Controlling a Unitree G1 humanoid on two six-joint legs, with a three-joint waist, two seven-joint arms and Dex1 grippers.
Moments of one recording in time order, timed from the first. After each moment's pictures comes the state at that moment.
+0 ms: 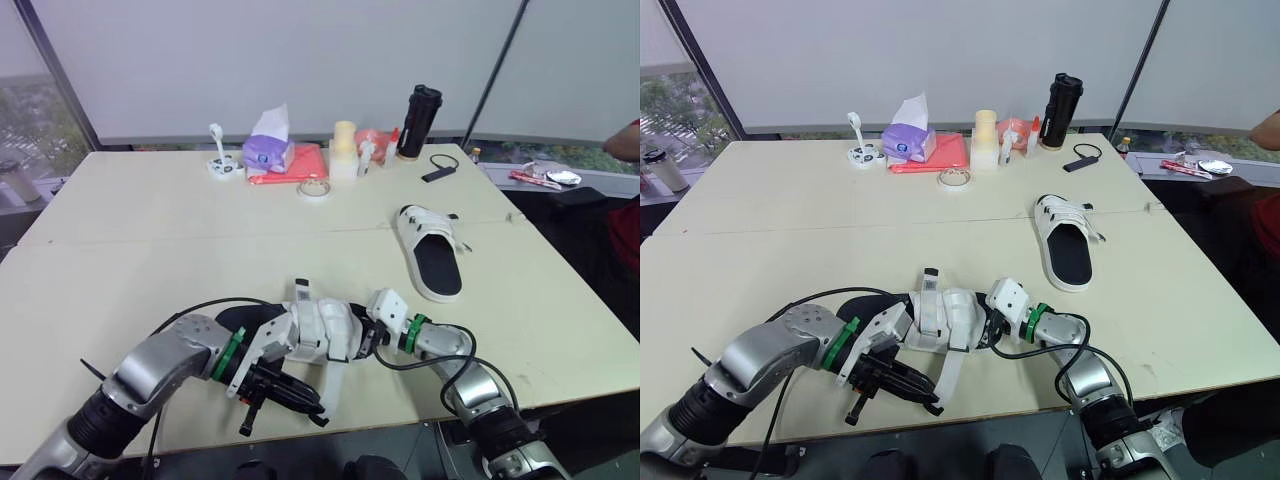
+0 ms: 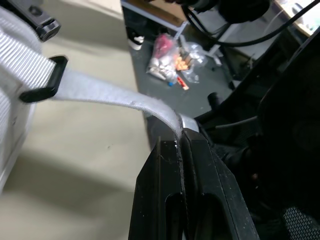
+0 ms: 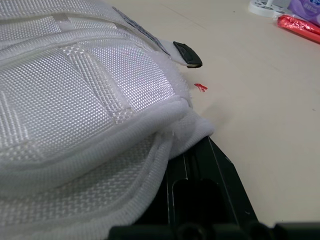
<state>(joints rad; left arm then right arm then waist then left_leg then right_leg) -0.35 0.71 -0.39 -0.34 -0.55 0.78 -1.30 -0.27 -0.35 0.24 0.24 0.08 -0.15 0.75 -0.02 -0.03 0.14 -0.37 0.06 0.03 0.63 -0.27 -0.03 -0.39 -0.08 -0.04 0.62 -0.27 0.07</state>
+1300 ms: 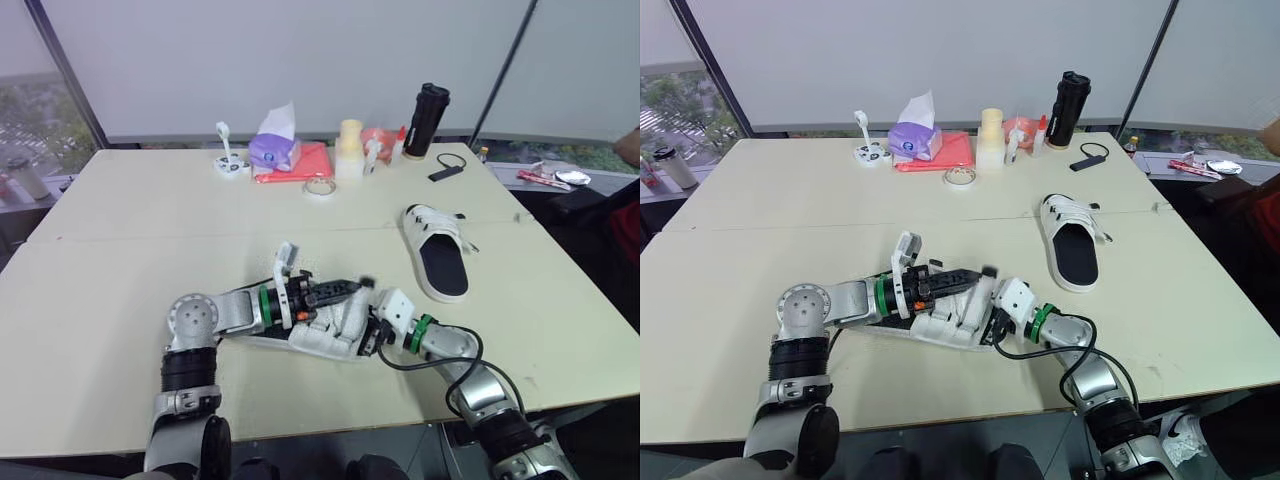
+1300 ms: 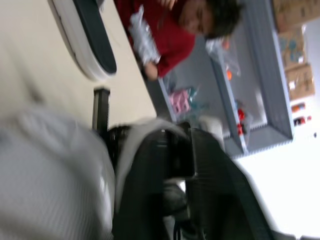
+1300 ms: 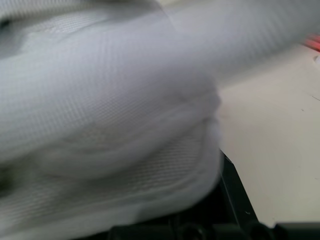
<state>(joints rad) -0.60 0.07 0.34 0.13 -1.09 1.45 -0.37 -0.26 -0.36 0.23 0.22 0.08 -0.16 0.72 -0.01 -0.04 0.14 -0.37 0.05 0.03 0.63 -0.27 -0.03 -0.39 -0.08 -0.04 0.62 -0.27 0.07</state>
